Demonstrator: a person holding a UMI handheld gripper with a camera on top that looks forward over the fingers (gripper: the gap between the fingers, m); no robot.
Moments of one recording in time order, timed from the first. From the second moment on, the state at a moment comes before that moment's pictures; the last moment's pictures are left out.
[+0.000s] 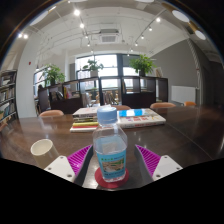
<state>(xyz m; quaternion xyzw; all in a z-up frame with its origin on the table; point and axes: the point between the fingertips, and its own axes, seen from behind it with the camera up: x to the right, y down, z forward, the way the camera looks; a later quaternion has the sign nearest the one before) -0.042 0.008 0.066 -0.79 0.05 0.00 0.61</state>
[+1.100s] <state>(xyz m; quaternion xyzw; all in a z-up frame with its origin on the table) -0.081 -0.256 0.191 -0.78 0.02 0.01 0.62</state>
